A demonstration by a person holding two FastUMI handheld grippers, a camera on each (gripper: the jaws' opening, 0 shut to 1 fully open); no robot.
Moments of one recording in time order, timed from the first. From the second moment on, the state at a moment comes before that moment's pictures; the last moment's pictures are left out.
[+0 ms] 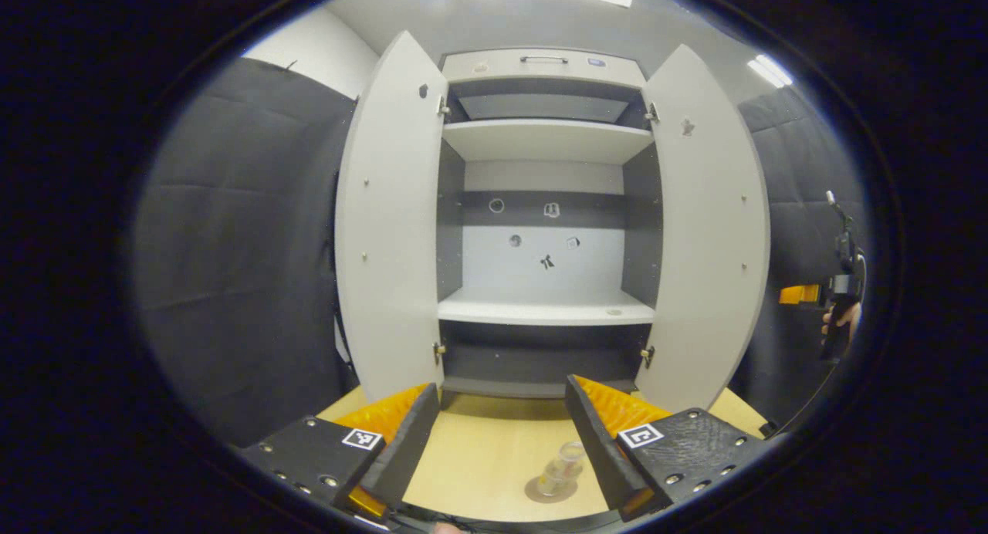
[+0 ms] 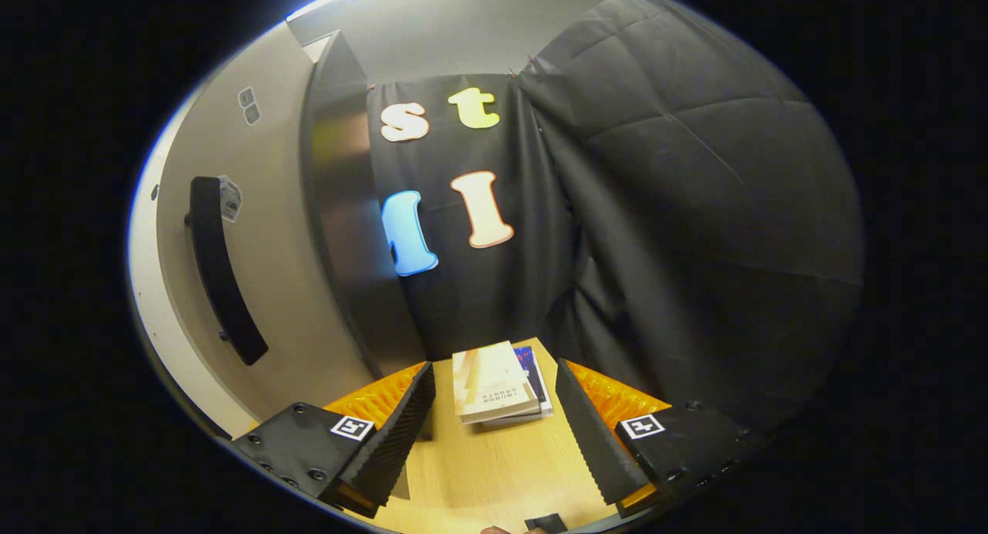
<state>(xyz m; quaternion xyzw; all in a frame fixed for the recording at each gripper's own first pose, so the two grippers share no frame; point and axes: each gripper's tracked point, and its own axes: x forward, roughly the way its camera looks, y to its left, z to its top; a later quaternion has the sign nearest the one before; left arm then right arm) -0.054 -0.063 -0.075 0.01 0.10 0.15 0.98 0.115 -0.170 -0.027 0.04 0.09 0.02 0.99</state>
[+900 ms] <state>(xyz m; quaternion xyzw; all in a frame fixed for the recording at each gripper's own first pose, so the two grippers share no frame) -0.018 0.003 0.013 -0.03 0.04 0.18 0.98 0.126 -0.071 0.082 -0.02 0.03 0.13 0.99</state>
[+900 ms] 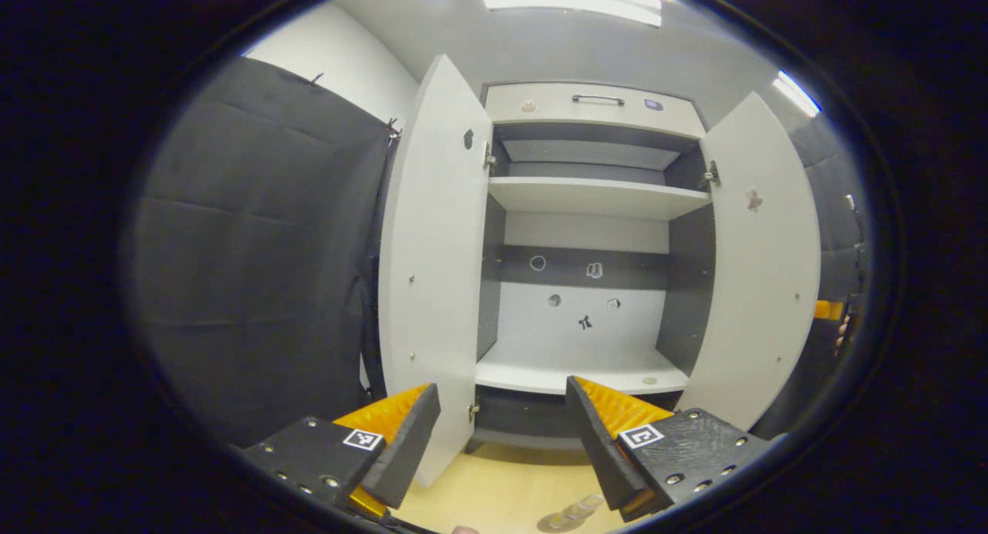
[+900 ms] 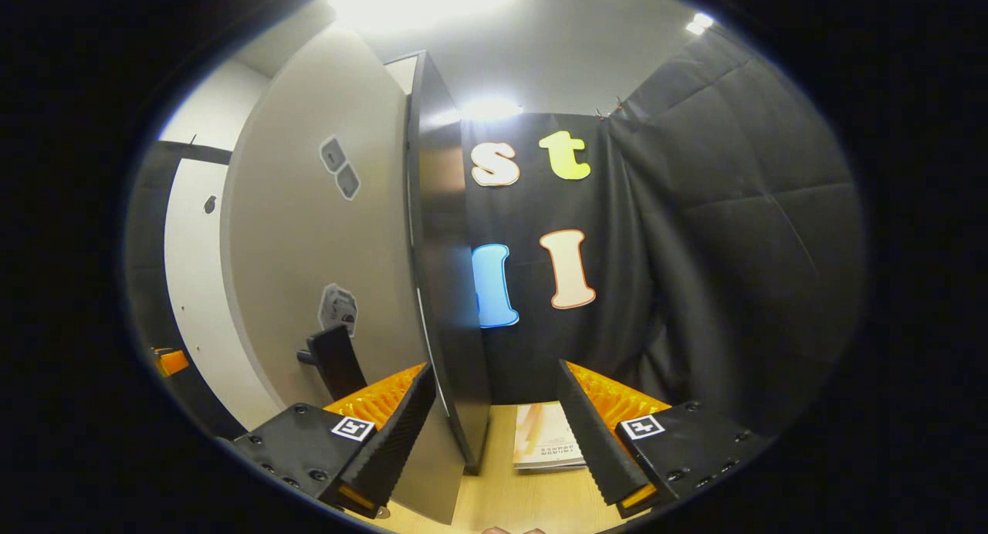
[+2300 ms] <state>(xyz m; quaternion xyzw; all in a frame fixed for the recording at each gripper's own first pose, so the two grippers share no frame) -0.092 0.112 -0.031 -0.02 0.06 0.25 0.97 0.128 0.140 0.043 -0.06 0.03 0.18 0.98</state>
